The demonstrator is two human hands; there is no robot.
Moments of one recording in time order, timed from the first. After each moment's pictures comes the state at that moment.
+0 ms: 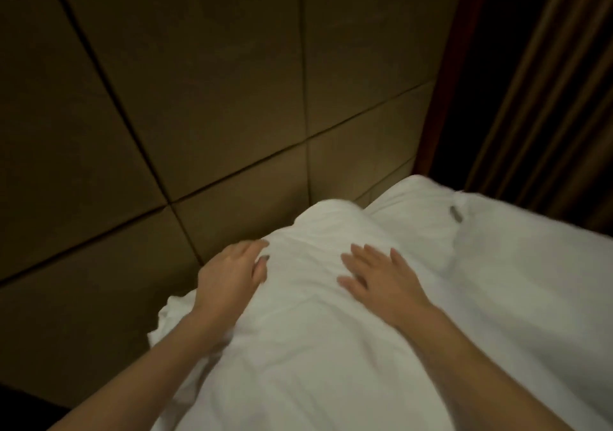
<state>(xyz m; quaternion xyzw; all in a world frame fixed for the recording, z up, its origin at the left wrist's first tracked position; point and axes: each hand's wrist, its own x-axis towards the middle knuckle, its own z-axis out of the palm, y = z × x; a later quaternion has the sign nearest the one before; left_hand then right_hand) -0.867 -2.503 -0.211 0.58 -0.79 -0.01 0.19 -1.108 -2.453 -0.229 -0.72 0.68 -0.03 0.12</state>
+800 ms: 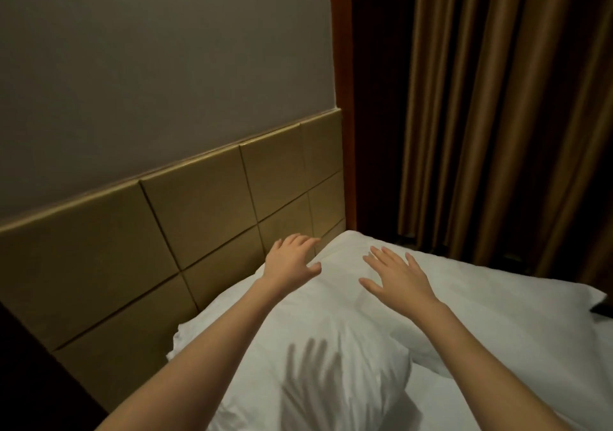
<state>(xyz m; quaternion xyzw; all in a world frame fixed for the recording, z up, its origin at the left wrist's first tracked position) -1.027 -2.306 0.034 0.43 -0.90 -0.01 0.10 -1.210 -2.195 0.006 -0.63 0.78 -0.07 0.03</state>
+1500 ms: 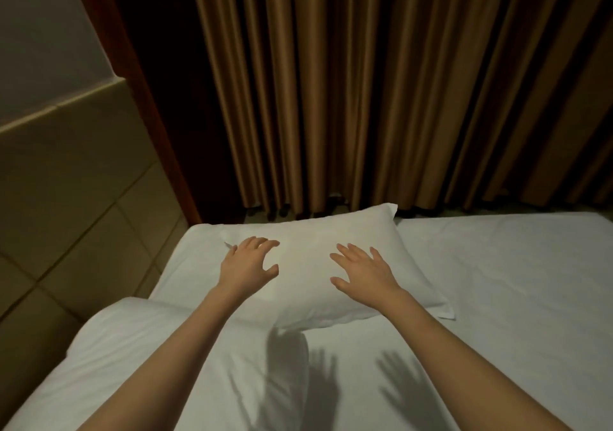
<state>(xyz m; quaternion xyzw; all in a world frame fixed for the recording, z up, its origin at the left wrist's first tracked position) -1.206 -2.351 -0.045 0.19 -0.98 -0.07 0.04 -1.316 -2.137 -0.053 -0.42 0.90 -0.03 0.08</state>
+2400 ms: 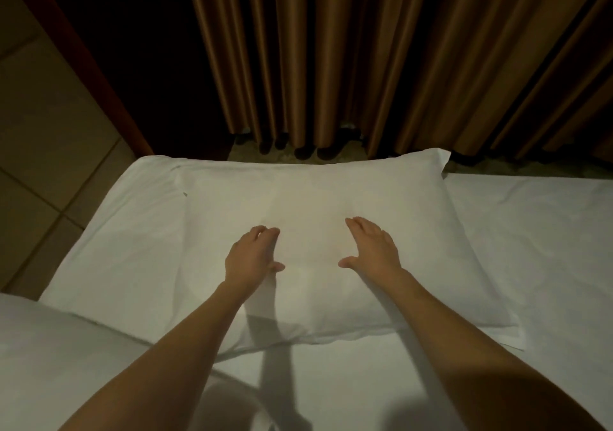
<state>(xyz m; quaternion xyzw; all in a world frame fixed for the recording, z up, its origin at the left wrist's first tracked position) -1.410 -2.451 -0.328 0.27 -0.94 -0.20 -0.04 -1.551 -2.256 -0.317 -0.34 0.92 -0.09 0.17</state>
